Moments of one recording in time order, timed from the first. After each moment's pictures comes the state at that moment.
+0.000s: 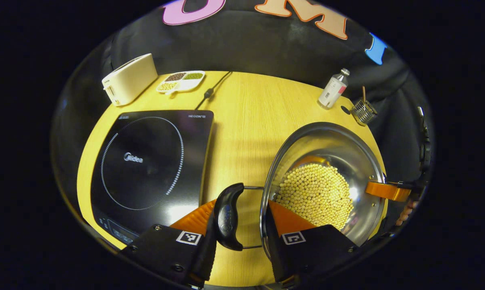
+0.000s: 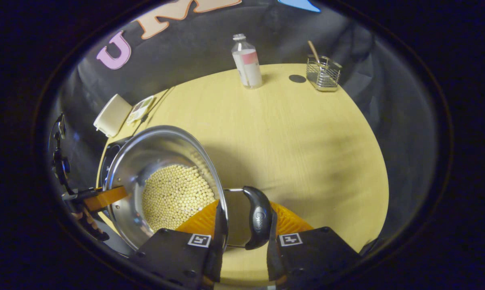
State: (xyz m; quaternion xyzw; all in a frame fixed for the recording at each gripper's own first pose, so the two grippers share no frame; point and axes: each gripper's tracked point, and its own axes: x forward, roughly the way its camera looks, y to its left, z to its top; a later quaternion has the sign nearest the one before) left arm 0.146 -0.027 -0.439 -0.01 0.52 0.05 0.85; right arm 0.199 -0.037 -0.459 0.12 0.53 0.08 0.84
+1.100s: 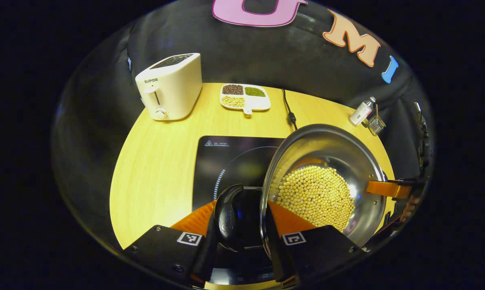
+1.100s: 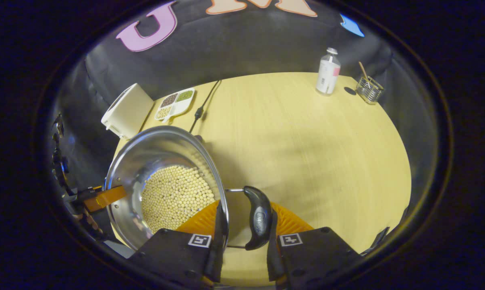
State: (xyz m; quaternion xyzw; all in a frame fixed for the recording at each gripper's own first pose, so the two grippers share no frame) left arm 0.177 0.239 -0.395 0.00 0.50 0.00 0.87; right arm 0.206 0.235 -0.413 0.11 0.53 0.04 0.84
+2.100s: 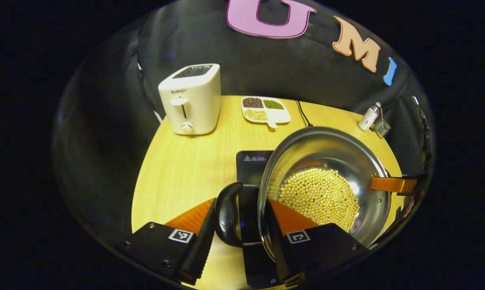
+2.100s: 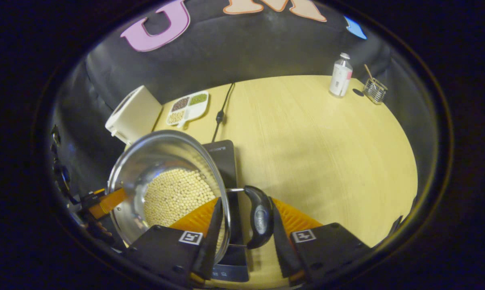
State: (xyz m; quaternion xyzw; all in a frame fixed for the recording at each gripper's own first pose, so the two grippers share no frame) left arm 0.188 0.288 -0.359 0.04 0.44 0.03 0.89; right arm 0.216 0.292 -0.389 0.15 0.50 0.05 0.85
